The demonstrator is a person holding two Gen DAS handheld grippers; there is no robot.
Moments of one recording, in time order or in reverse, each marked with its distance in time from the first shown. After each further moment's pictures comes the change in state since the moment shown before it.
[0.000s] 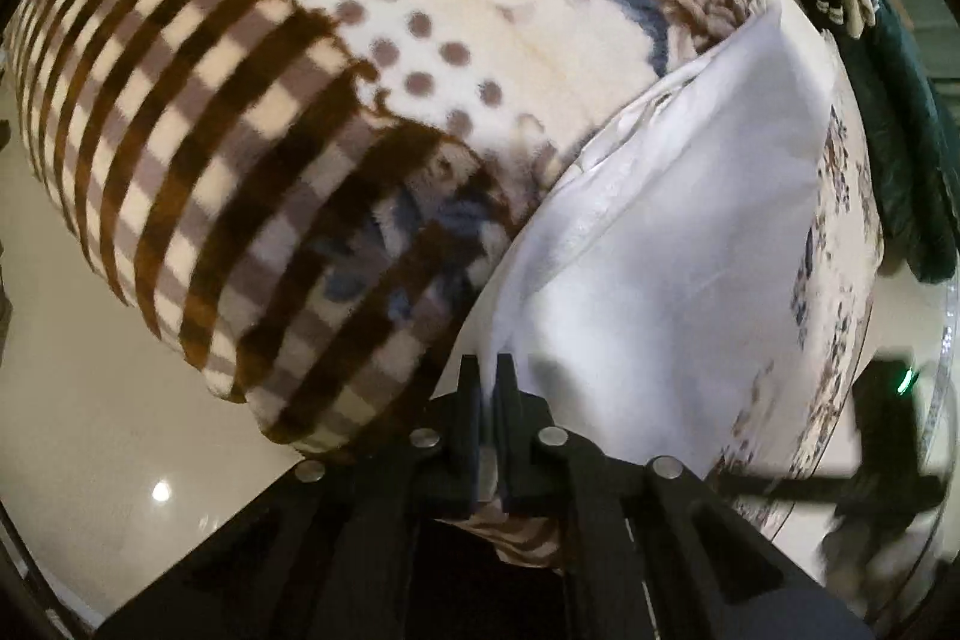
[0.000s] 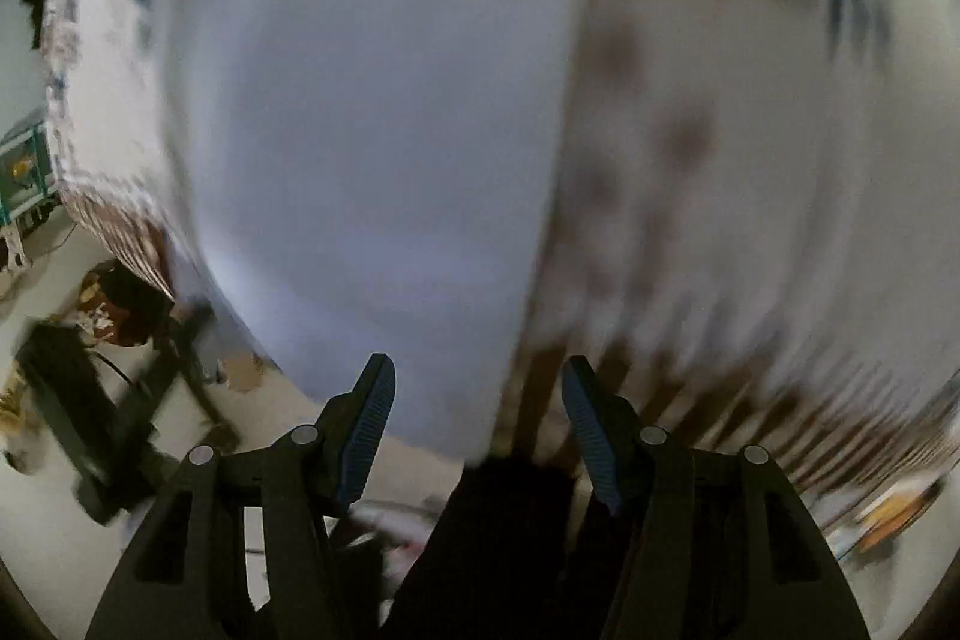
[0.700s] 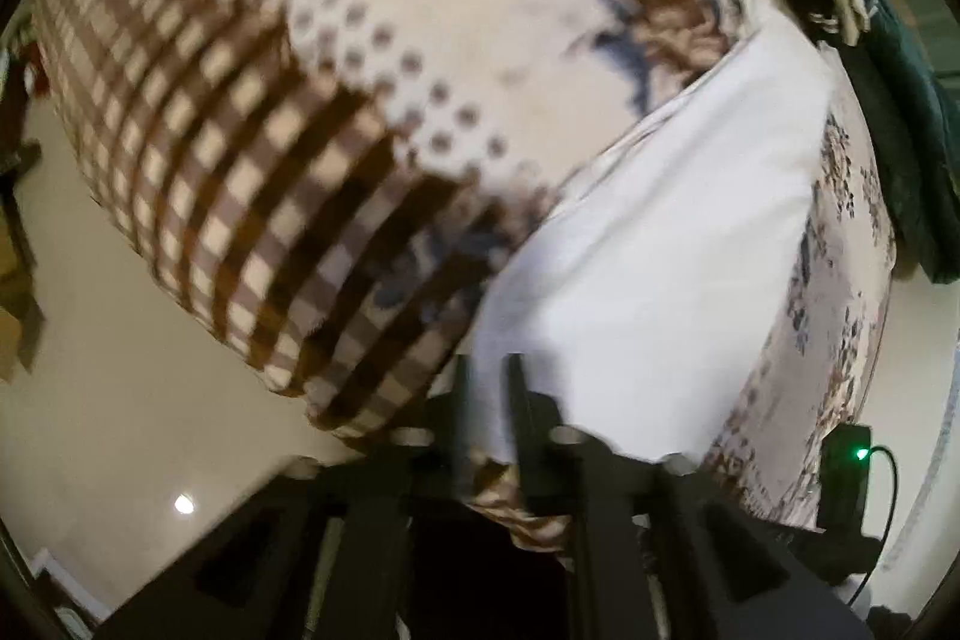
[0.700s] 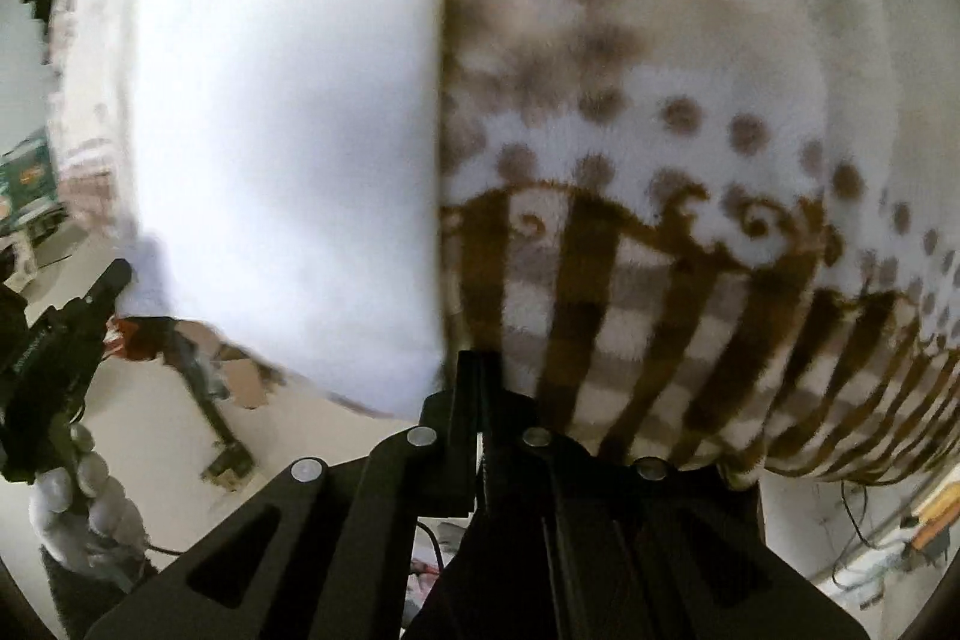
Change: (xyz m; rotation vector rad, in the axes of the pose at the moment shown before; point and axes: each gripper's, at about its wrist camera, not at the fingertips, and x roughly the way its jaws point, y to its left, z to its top) left arm -0.051 -0.018 0.000 0.039 -0.055 0.096; right arm 0.041 -0.076 -0.091 -0.018 -0.099 0.068
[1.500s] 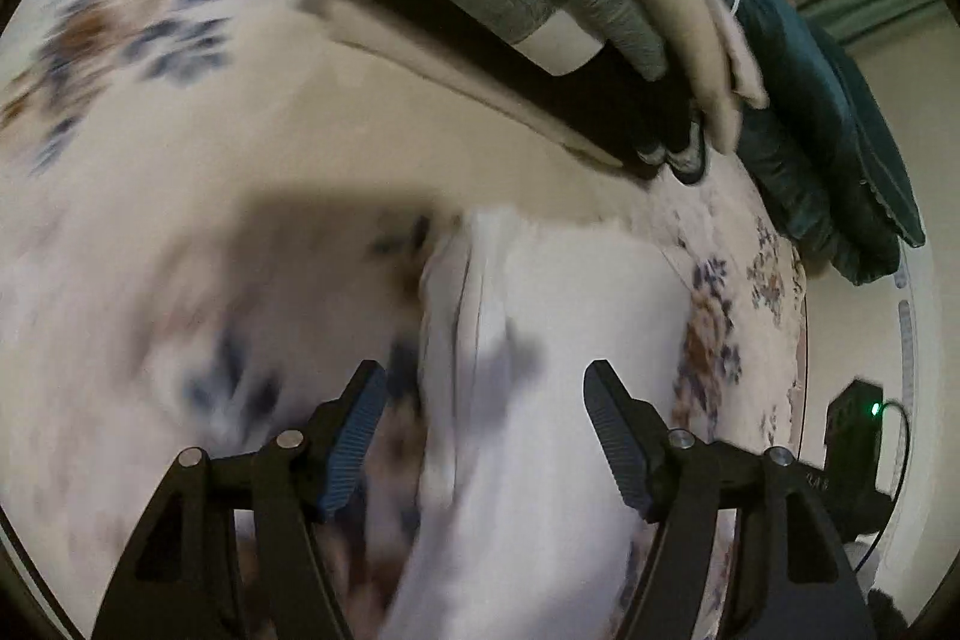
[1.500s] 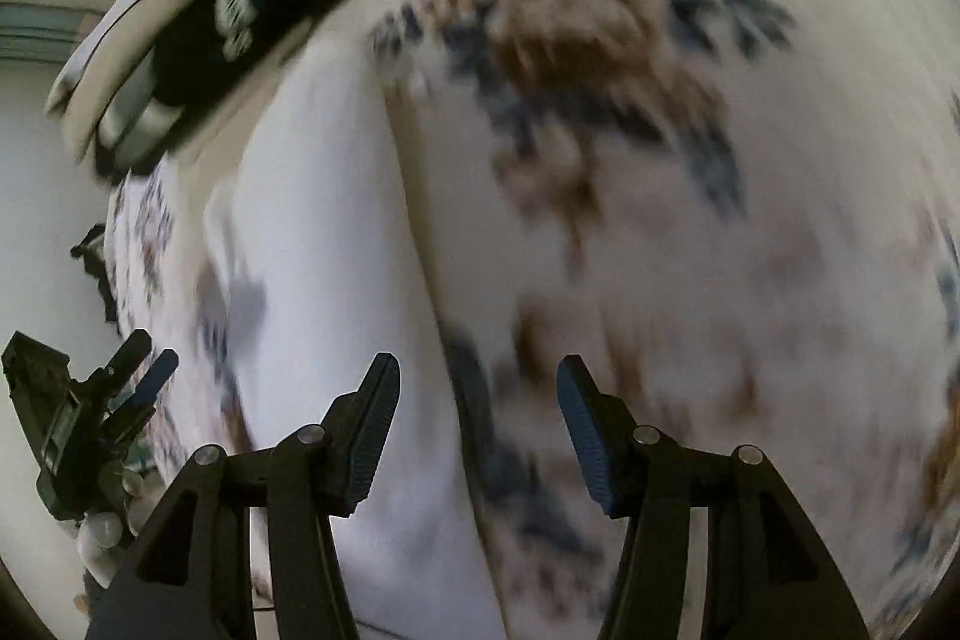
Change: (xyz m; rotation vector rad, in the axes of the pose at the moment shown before) left arm 0.096 -0.295 0.331 0.401 -0.050 -0.275; right arm -0.291 -0.076 0.314 0.198 -0.515 0.116
